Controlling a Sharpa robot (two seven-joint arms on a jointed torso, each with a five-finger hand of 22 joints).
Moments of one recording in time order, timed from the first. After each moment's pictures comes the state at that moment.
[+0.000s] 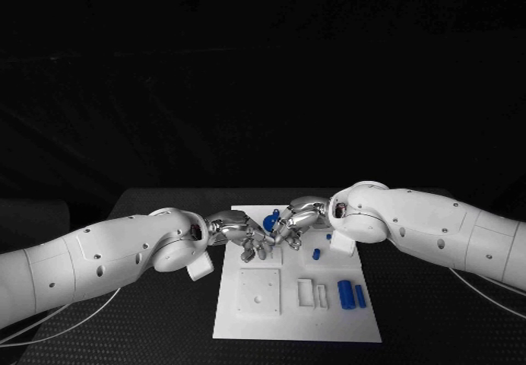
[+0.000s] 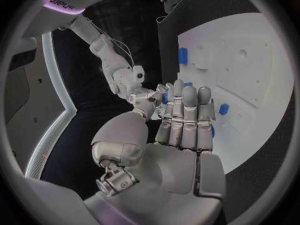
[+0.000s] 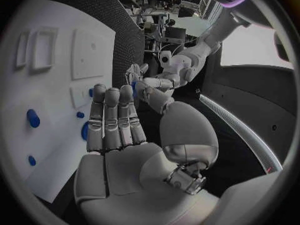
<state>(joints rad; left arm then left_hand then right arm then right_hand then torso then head) 1.22 -0.69 -0.18 1.36 -0.56 0.17 0.07 0.87 0.24 0.40 -0.27 0.25 0.92 0.12 0.34 0.64 1.15 0.05 0.40 0.35 1.03 -0.06 1.13 0.68 0.02 0.83 -0.10 0.77 1.31 1.24 -0.59 -0.09 1.25 -0.65 0.28 -0.14 0.98 -0.03 0.74 -0.29 0.15 0.94 0.13 0.26 0.62 1.07 0.03 0.86 0.77 1.07 -0.06 0.96 0.97 0.25 0.93 0.10 0.65 1.27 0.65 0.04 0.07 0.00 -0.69</state>
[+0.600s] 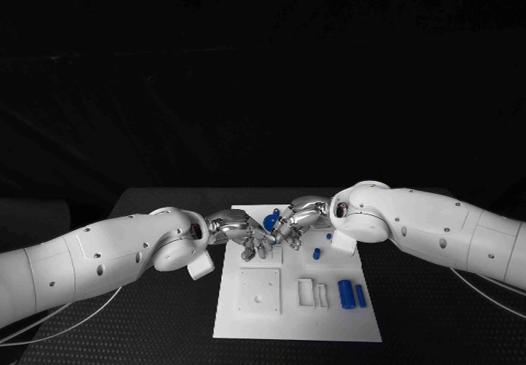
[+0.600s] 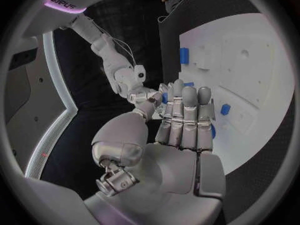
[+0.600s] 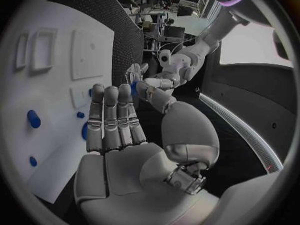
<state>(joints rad) 1.22 -0.69 -0.18 1.36 -0.55 0.17 0.07 0.87 0.25 0.40 -0.28 0.26 0.92 0.12 0.34 0.64 1.15 0.04 0.41 0.35 1.03 -0.06 1.14 0.68 0.02 0.83 -0.10 0.77 1.31 1.24 -0.60 -0.09 1.25 -0.63 0.28 -0.14 0.96 -0.05 0.75 -0.29 0.29 0.92 0.14 0.24 0.60 1.05 0.04 0.82 0.74 1.06 -0.05 0.93 0.95 0.25 0.91 0.12 0.62 1.27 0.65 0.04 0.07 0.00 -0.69</state>
